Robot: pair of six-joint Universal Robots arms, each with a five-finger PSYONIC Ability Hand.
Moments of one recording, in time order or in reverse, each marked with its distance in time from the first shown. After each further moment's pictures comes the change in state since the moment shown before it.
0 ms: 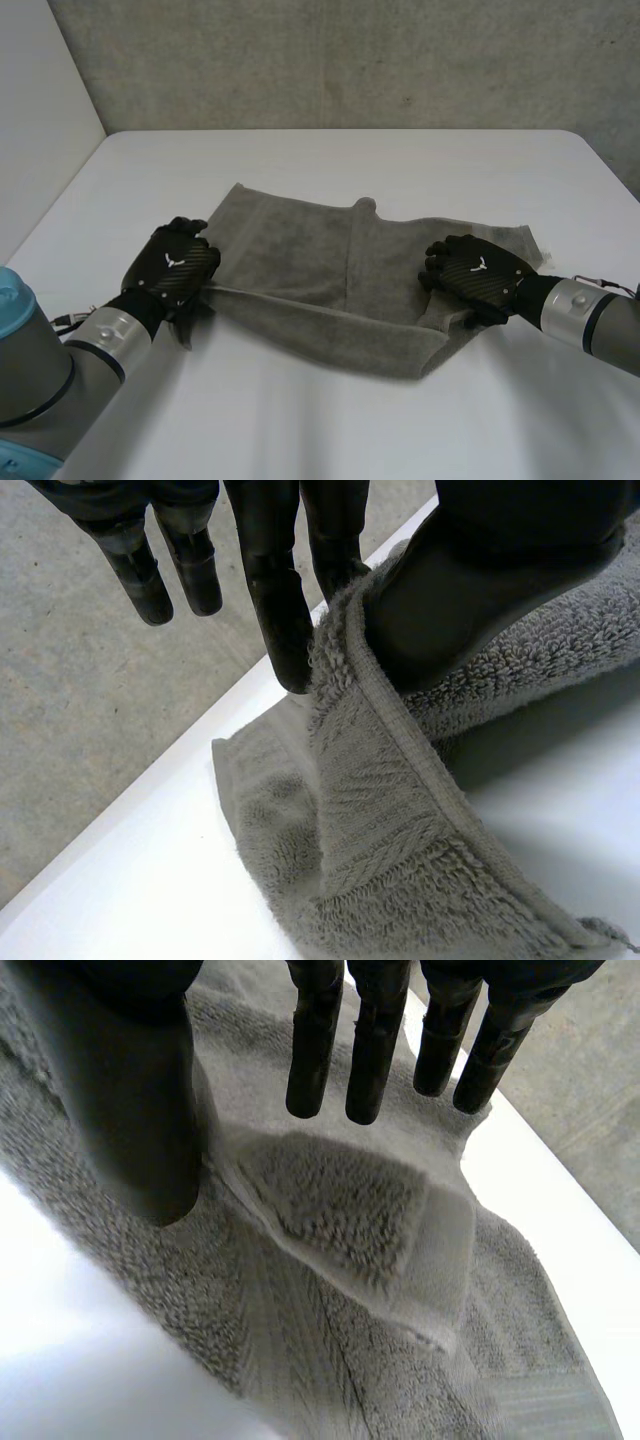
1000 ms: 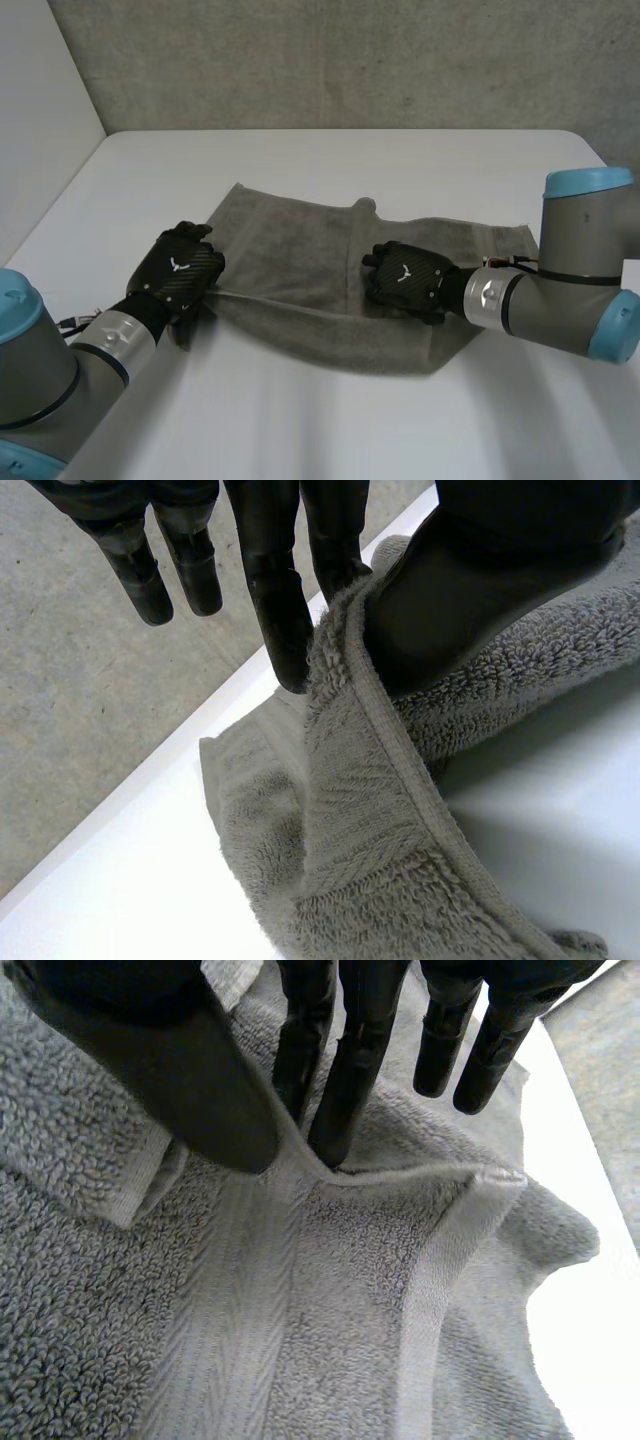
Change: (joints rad) left arm -0.010 -0.016 0.002 0.001 0.001 0.011; right arm 0.257 0.190 -0.350 0.232 0.118 -0.267; left_hand 0.000 0.000 0.000 0.000 0.000; right_hand 0.630 0.612 0.000 0.000 0.638
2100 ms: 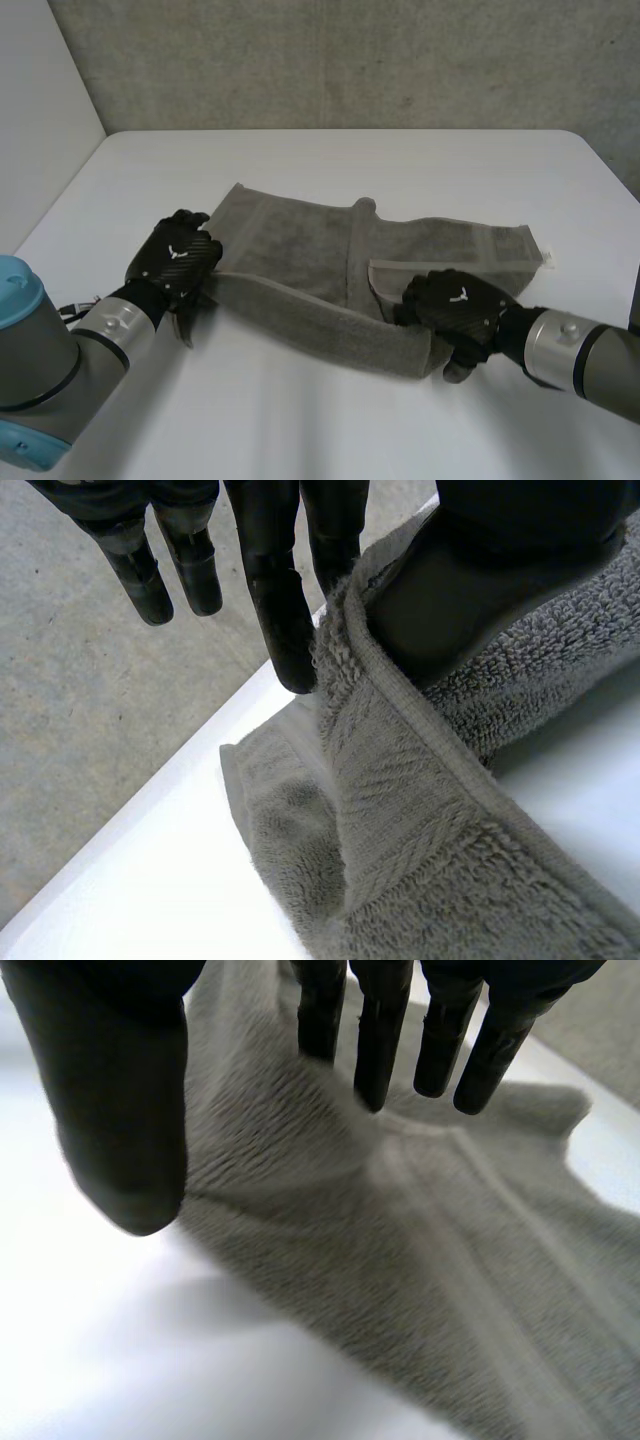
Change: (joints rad) left arm 0.006 -0.024 0.049 -0.001 0.000 0.004; right arm -0.113 -0.400 0.485 -0.089 0.042 0.498; left_hand 0.000 0.000 0.000 0.000 -0.002; right_hand -0.734 -0.711 0.000 0.000 -0.764
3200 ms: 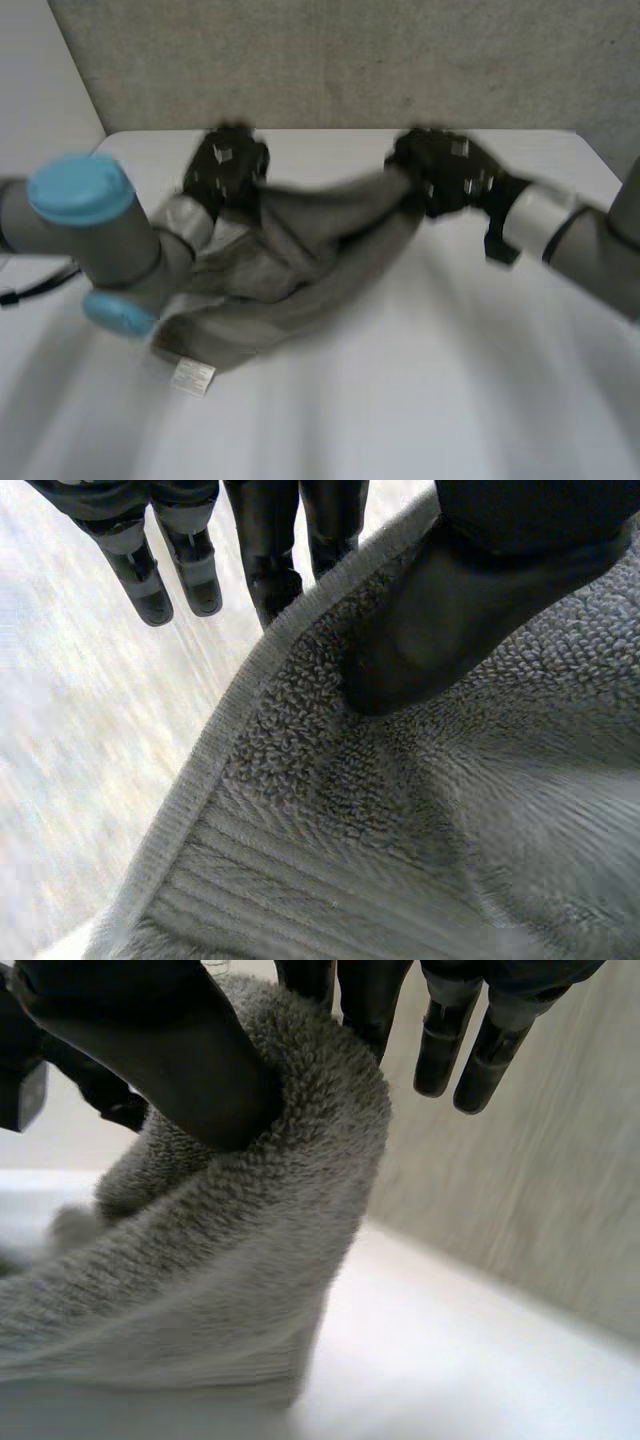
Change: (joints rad) left arm -0.171 -0.293 0.663 -0.116 -0.124 -0.365; right arm 0.087 0.060 -0.399 -0.261 0.043 0.678; left_hand 0.000 -0.021 0.000 0.000 -0.032; right_hand 0.816 0.781 0.000 0.000 0.854
